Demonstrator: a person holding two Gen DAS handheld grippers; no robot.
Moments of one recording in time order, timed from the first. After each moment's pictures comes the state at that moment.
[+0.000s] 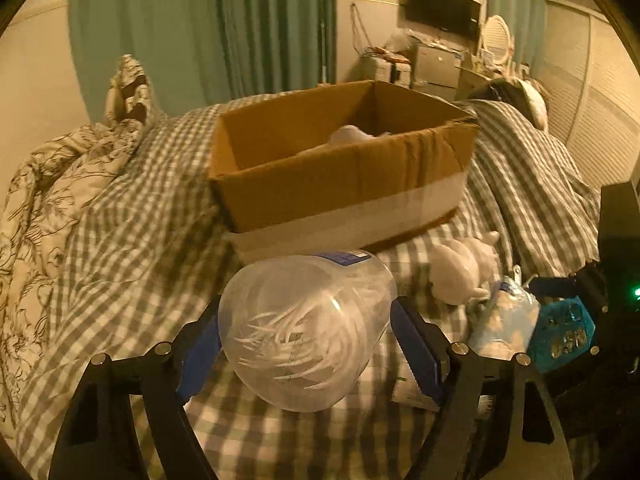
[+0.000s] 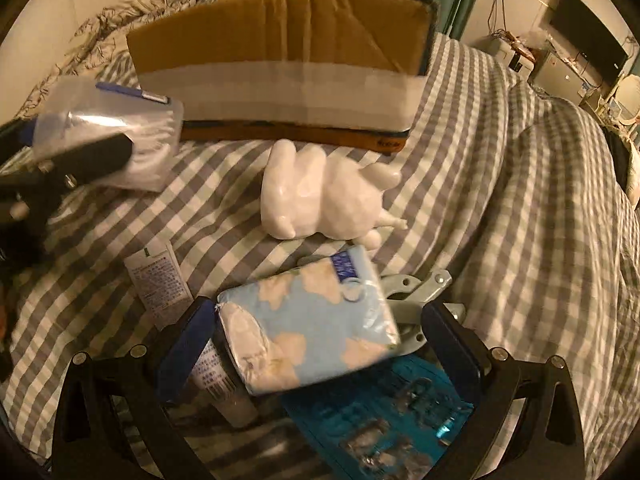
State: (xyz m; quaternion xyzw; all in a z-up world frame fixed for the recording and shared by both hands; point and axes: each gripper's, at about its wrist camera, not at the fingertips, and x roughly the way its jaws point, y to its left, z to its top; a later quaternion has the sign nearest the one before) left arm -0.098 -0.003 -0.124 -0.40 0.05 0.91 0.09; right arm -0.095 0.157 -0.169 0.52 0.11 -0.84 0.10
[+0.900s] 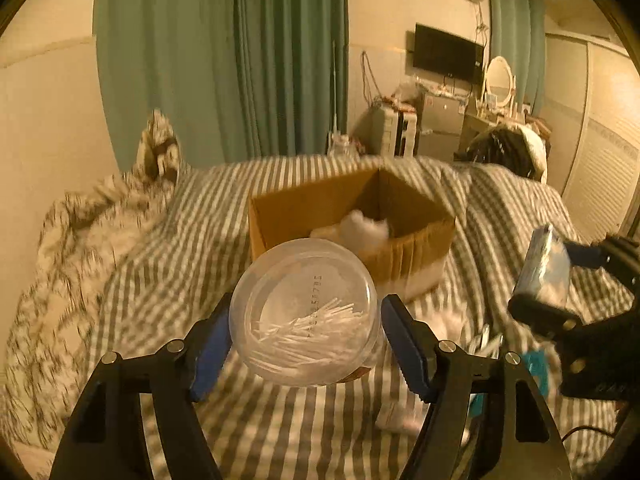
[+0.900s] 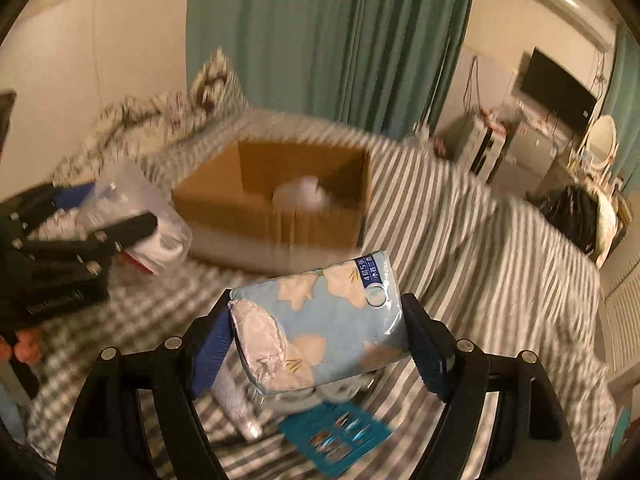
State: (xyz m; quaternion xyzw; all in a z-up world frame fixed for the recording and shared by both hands) left arm -0.083 -0.009 -0.034 -0.32 0.04 0.94 0.08; right arm -0.067 0.158 -0.023 0.36 0.11 -0.92 0.10
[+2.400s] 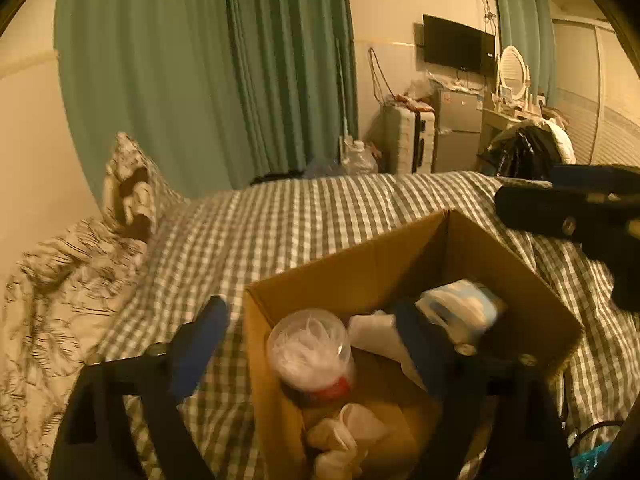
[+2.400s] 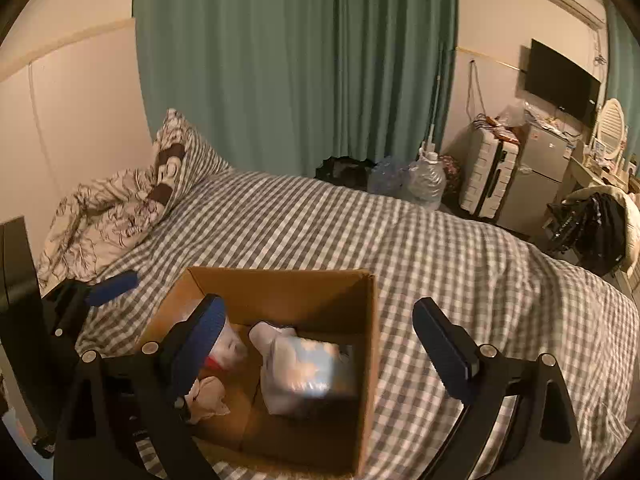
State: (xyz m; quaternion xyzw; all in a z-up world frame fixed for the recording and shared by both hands) left arm -0.240 0.001 -0.063 -0.31 0.07 0.95 0.06; right arm -0.259 0.145 -0.004 0.34 0.04 -0.94 0.11
